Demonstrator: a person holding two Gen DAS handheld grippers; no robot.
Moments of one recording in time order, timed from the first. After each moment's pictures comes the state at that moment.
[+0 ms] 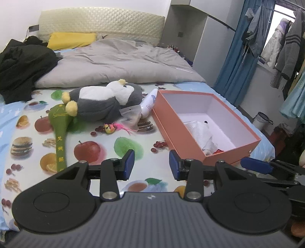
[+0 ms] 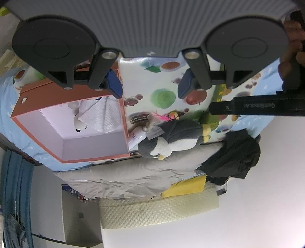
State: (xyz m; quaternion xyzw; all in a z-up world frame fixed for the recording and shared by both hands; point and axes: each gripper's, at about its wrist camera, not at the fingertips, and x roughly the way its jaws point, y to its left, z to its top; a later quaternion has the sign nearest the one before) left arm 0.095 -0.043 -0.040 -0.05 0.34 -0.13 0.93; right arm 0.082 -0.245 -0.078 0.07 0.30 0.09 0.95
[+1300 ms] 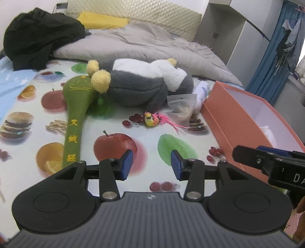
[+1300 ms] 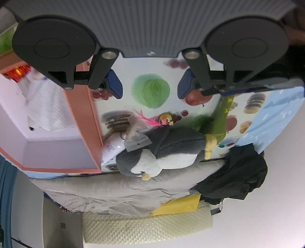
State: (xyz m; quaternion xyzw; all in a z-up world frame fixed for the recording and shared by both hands) left arm 0.224 0.021 -0.176 -0.11 0.36 -0.05 0.92; right arm 0.218 -0.180 -0.149 0.04 0.34 0.12 0.93
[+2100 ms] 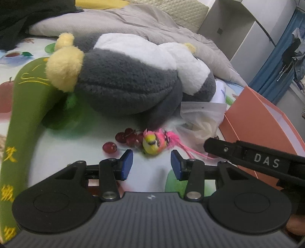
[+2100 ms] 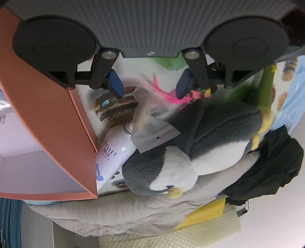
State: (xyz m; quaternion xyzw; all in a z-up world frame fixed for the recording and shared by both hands) left arm 0.368 0.020 -0.249 -0.16 0.39 -0.08 0.91; right arm 0.369 -0.172 -0.225 0.10 0.38 0.07 0.92
